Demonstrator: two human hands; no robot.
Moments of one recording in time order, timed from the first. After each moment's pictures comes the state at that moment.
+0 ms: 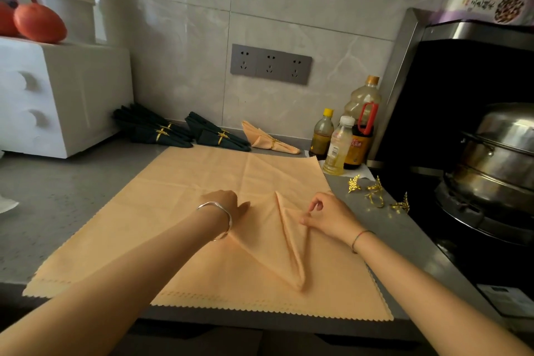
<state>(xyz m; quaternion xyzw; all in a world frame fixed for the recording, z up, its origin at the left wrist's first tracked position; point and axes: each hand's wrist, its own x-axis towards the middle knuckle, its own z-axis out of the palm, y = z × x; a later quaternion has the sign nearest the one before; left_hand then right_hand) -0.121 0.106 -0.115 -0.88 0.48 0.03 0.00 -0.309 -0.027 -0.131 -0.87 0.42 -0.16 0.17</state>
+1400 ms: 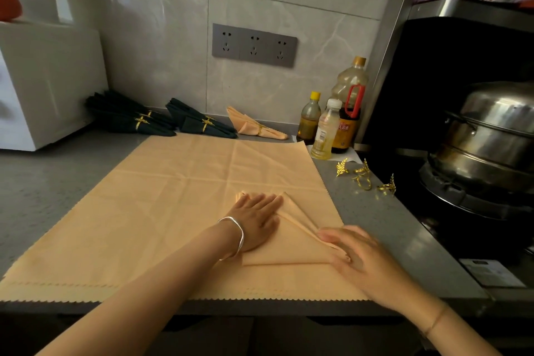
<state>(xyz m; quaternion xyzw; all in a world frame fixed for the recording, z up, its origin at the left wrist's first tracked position) -0.163 0.090 -0.168 -0.71 0.70 0.07 -0.09 -0.415 0.051 -0.153 -0.93 0.31 -0.15 0.16</state>
